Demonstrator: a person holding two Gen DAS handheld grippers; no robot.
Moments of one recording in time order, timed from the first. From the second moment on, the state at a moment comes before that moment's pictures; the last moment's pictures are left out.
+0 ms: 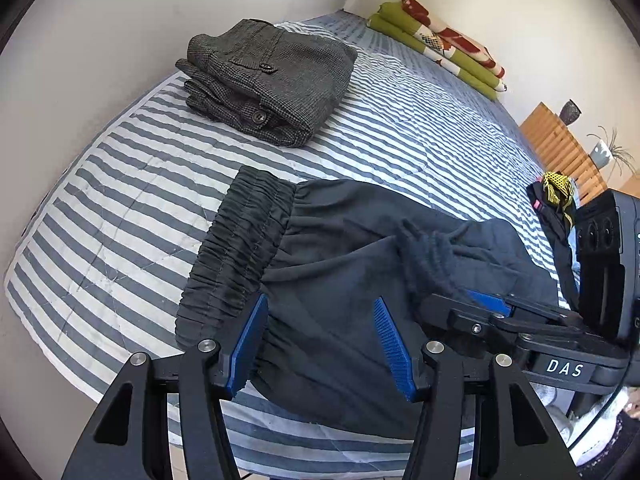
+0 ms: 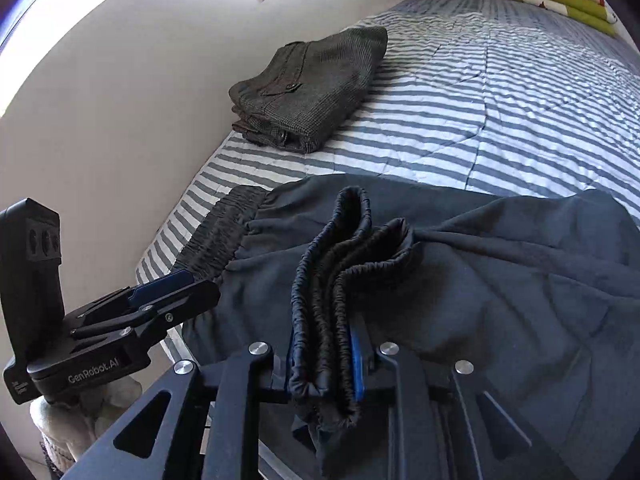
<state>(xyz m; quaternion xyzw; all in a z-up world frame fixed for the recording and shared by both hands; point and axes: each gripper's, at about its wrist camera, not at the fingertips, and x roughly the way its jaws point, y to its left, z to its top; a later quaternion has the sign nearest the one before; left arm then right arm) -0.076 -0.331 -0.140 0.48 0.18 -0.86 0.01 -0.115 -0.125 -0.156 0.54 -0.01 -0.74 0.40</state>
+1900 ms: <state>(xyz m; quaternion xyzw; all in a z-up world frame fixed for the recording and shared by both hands) -0.127 -0.301 -0.145 0.52 0.08 -0.84 0.12 -0.096 0.170 -0.155 0.52 -0.02 -0.78 0.34</state>
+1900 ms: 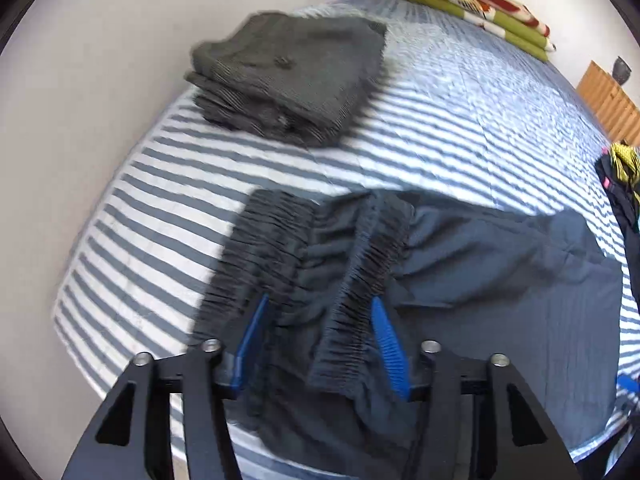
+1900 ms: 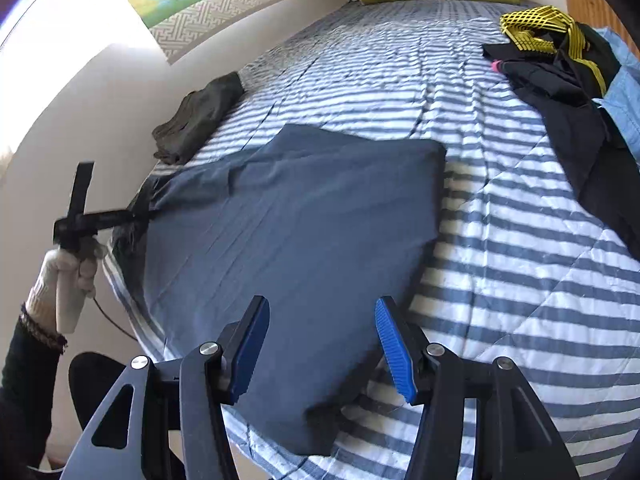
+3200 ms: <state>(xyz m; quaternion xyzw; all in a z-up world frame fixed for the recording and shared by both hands) -0.220 0.076 -0.173 0.57 -0.04 -0.79 -0.23 -0.033 0.237 -0.185 0.53 -0.05 -0.75 0.40</state>
